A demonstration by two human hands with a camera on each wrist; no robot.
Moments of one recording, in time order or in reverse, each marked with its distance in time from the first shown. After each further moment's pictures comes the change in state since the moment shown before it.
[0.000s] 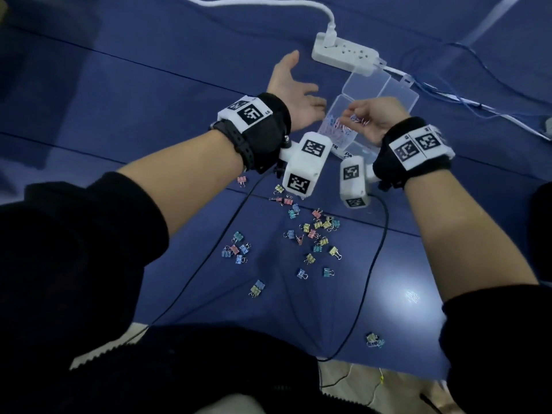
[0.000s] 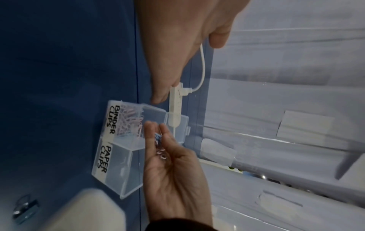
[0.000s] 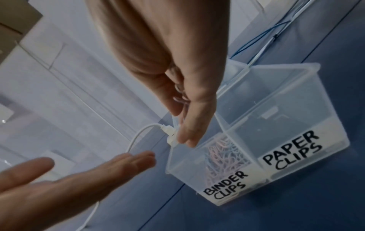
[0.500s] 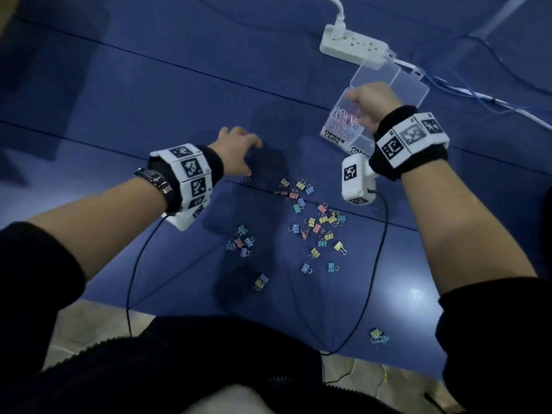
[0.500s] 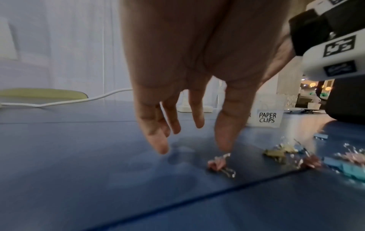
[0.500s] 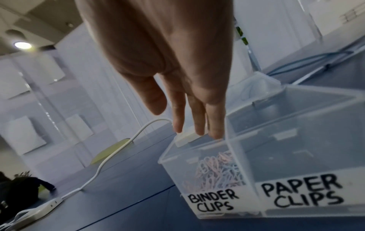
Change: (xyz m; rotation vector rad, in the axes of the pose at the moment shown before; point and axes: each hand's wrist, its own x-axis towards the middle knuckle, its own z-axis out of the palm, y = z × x) left_hand -0.034 -0.006 -0.122 2.173 0.308 0.075; right_hand -0.008 -0.006 0.015 -0.536 0.017 -0.101
